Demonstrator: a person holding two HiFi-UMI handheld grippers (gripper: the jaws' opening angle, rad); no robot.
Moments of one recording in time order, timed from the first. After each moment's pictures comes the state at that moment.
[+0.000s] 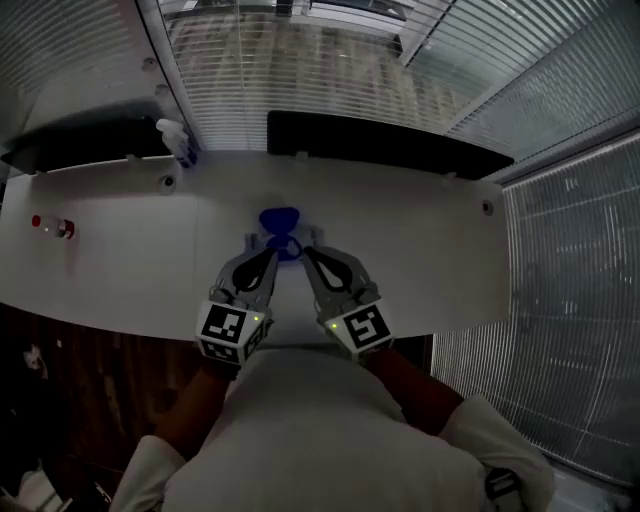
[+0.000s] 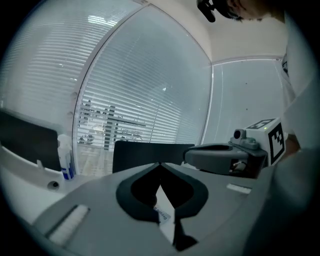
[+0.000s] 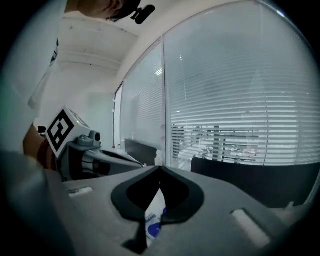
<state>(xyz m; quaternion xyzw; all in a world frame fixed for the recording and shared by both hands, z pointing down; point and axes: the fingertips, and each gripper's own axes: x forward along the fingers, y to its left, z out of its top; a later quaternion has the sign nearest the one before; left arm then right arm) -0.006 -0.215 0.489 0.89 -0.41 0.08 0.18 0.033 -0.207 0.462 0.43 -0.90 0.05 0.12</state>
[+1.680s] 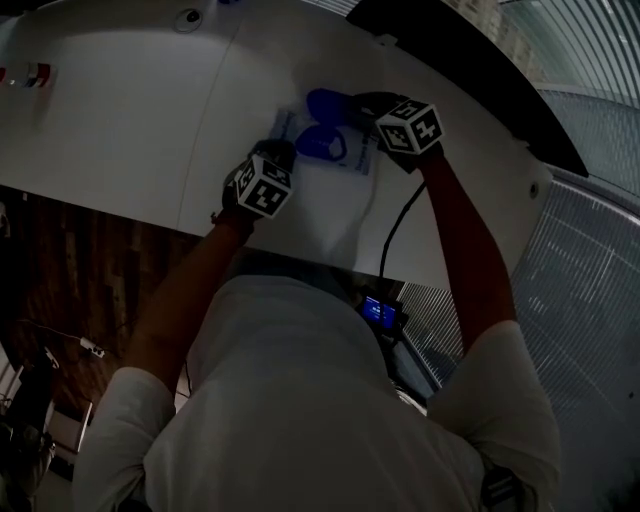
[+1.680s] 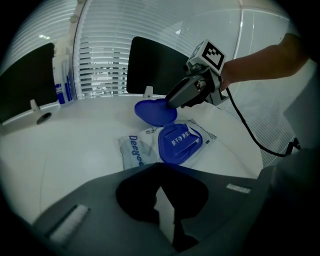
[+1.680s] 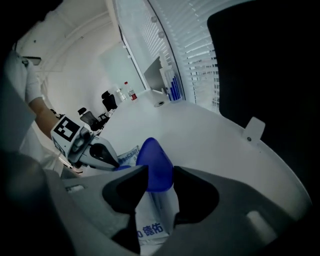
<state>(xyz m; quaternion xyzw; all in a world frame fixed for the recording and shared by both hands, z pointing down) -0.029 -0.220 0.806 0.81 -0.38 0.33 0.29 0.037 -0.334 0.763 0.13 -0.87 0.23 0.42</state>
